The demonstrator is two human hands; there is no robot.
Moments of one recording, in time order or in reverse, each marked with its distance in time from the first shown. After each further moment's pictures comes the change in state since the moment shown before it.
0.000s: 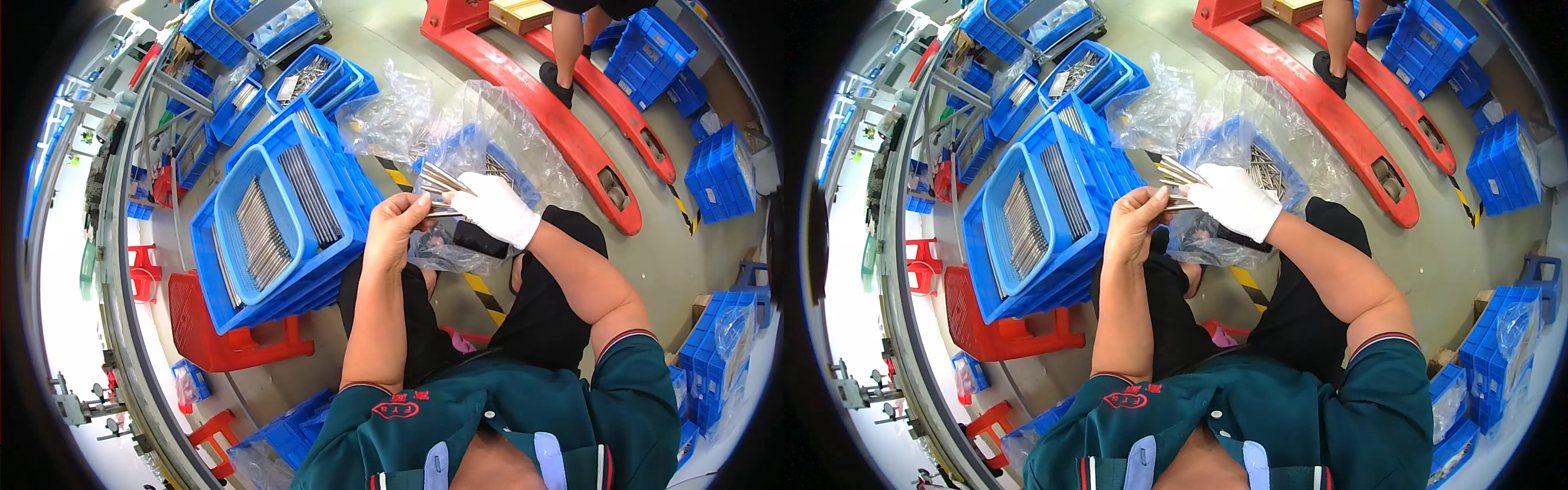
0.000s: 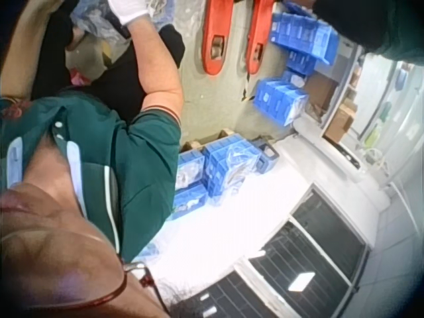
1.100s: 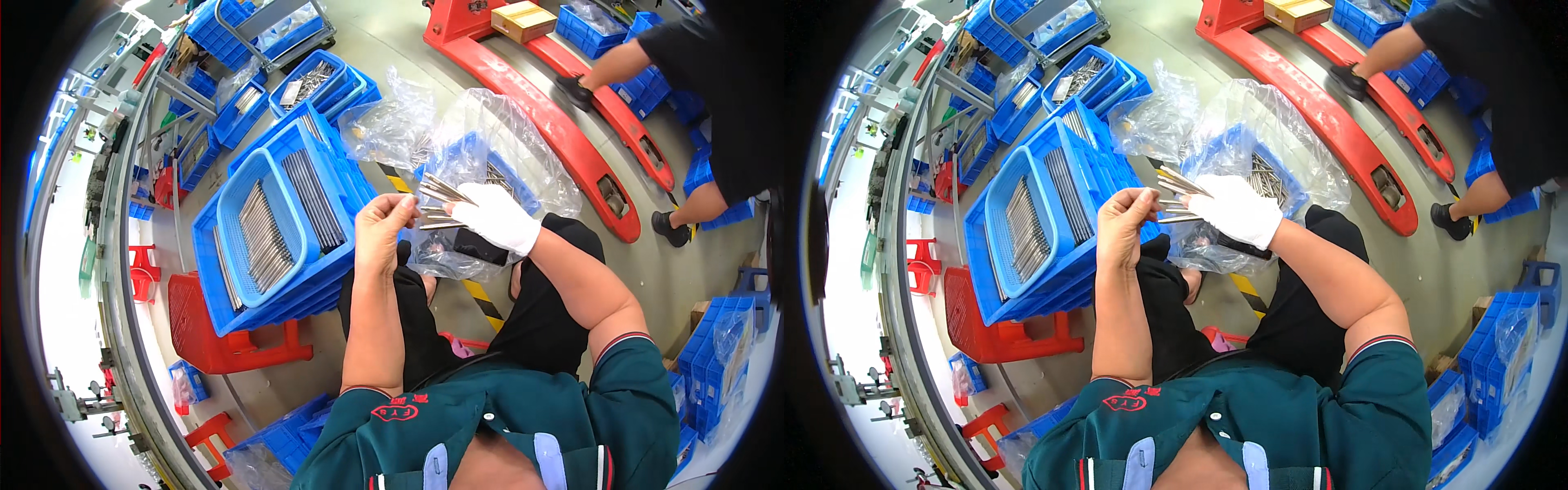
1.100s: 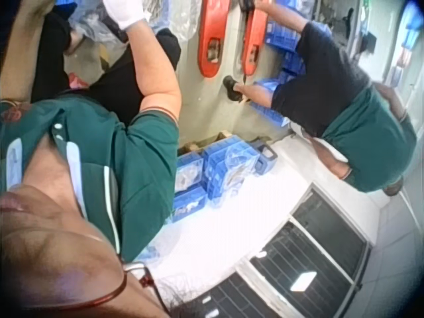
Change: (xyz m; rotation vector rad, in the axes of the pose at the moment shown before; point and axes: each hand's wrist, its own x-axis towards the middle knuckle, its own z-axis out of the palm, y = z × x) left_hand -0.001 0.010 -0.010 0.008 0.088 0.155; right_hand 0.002 -0.003 0.000 -0.088 -0.039 -0.027
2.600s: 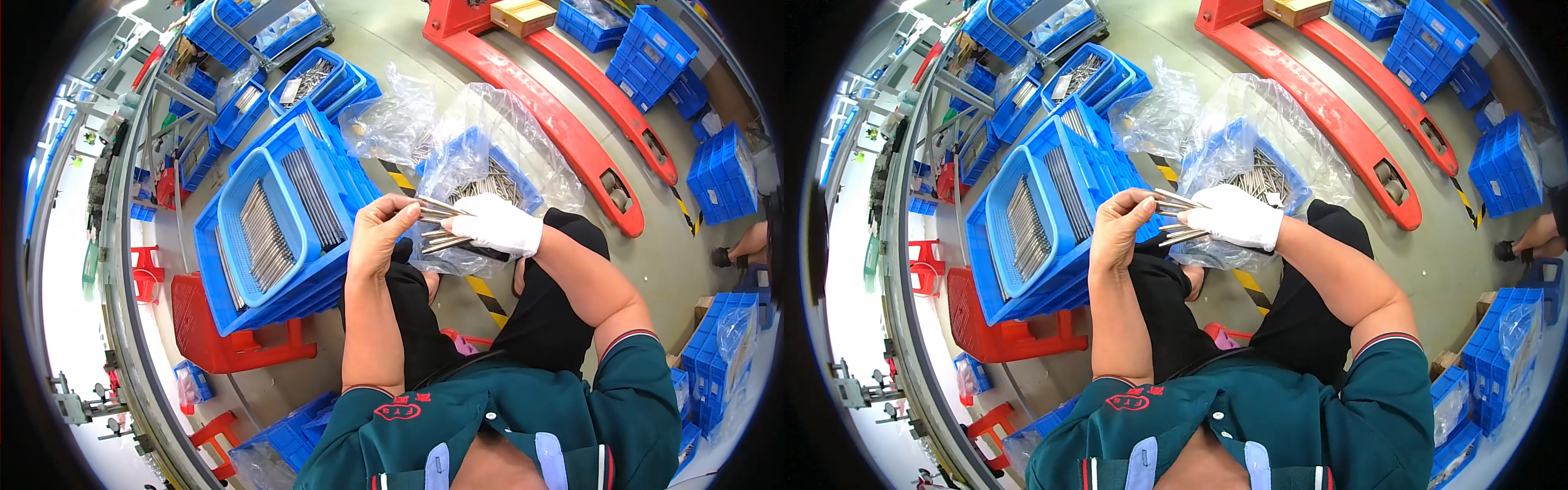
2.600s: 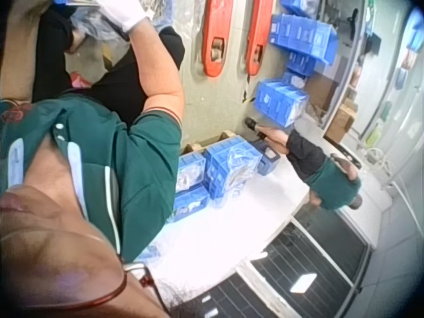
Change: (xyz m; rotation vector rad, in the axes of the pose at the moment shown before) left_hand -0.006 0.010 -0.007 0.061 -0.152 -0.005; right_hand -0.008 0.001 -0.003 0.110 -0.262 0.049
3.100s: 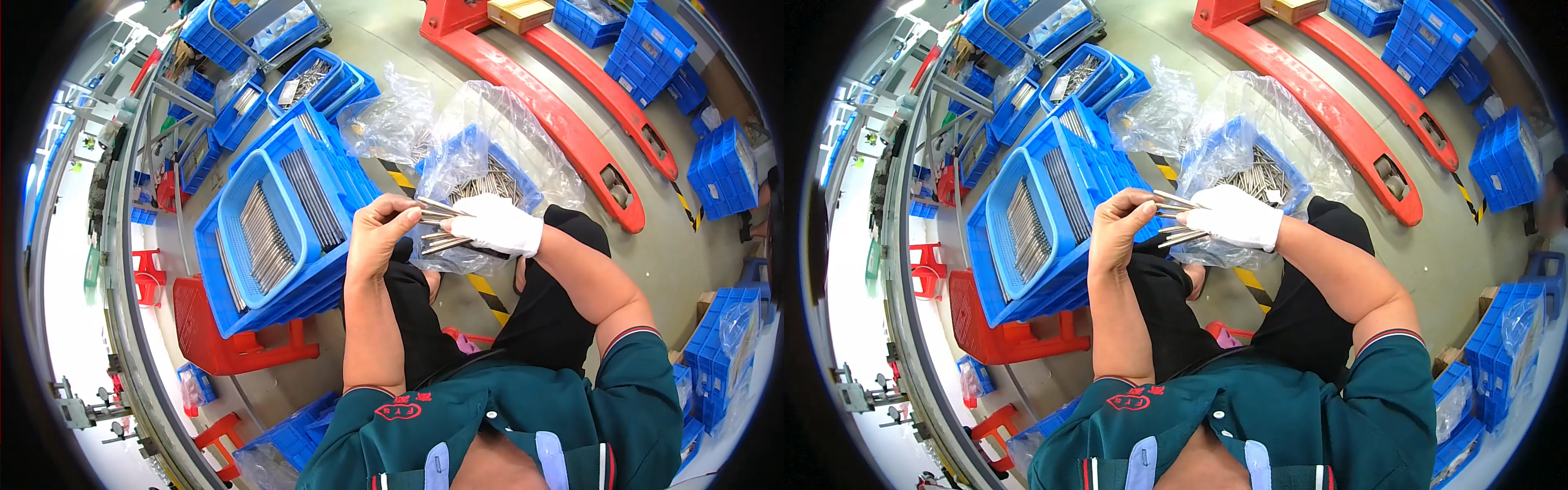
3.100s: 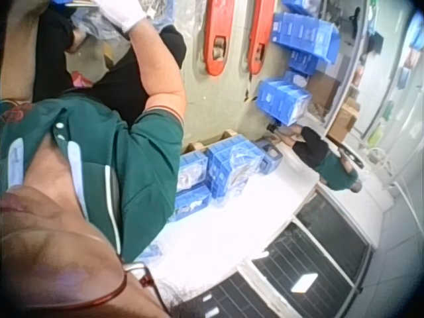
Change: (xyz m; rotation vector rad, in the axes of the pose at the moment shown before) left_hand -0.001 -0.003 -0.001 0.028 -0.008 0.045; right_hand -0.004 -0.010 0.001 -0.044 0.006 0.025
